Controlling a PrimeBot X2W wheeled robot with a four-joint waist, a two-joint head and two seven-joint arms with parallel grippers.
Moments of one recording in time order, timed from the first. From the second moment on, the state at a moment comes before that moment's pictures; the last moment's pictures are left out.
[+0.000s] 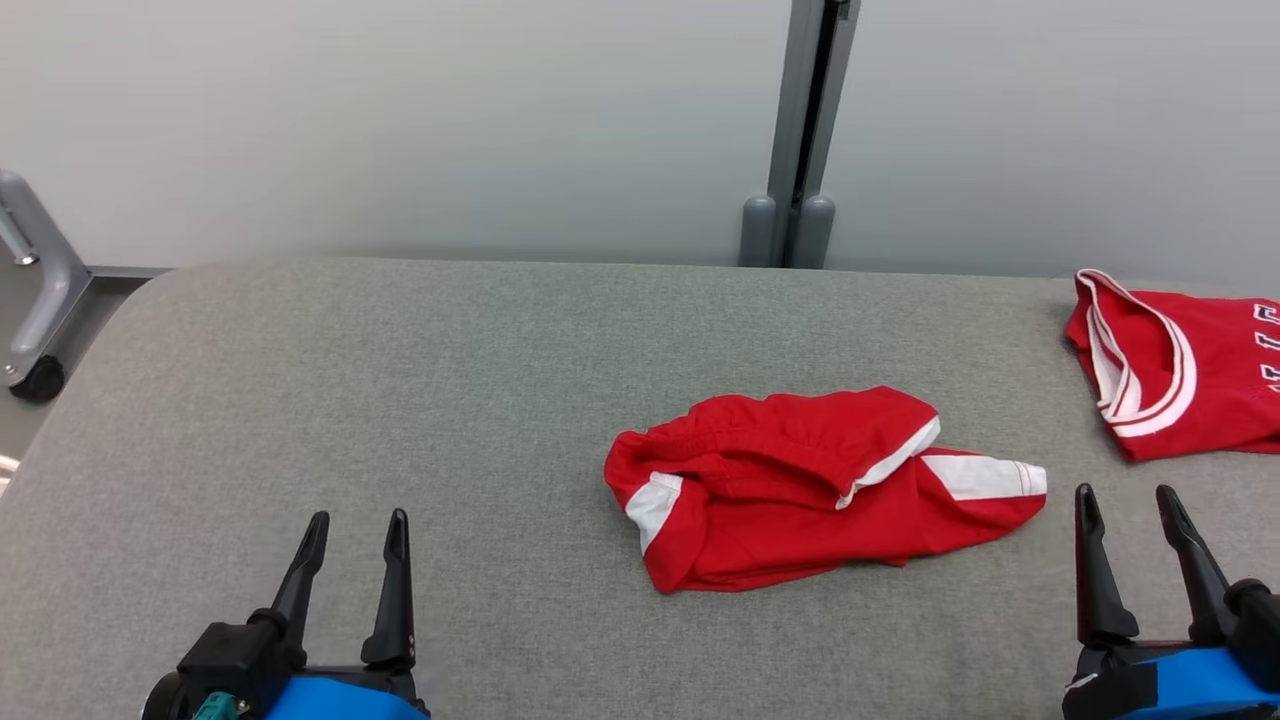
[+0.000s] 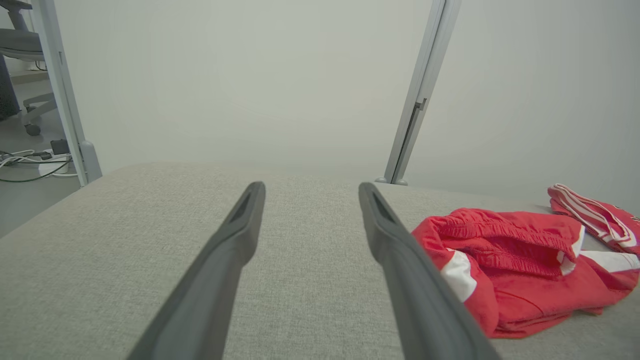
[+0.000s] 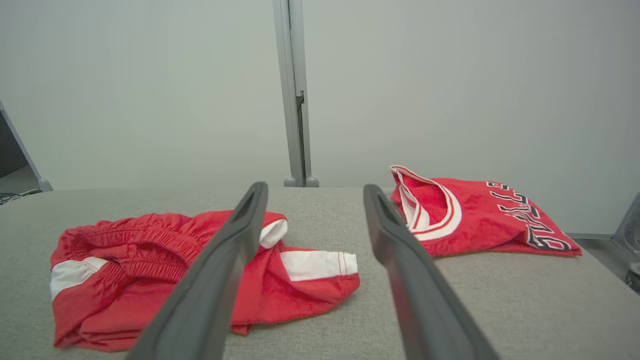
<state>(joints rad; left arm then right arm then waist) 0.02 0.28 -0.32 0.13 -0.47 0.07 -0.26 0.05 -0.05 -0.17 0.06 0.12 0.13 -0.18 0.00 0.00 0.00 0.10</state>
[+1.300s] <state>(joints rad) -0.50 0.05 -0.69 0.67 -0.71 -0.09 0.01 -0.03 -0.05 0.02 0.07 0.17 0.13 -0.16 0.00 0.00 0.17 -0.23</state>
